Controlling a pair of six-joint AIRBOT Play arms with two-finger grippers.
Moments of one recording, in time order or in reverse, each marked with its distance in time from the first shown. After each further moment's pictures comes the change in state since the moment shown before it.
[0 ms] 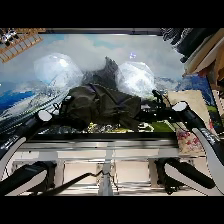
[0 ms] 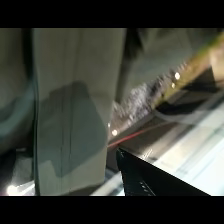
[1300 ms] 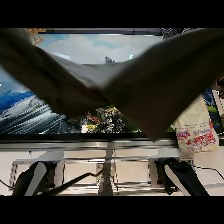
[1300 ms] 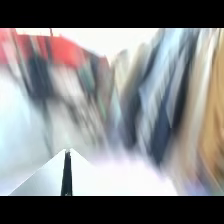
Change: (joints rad) left arm 0.907 0.274 1.504 -0.521 -0.409 -0.195; right arm 0.114 0.488 1.252 -0.274 0.239 0.188
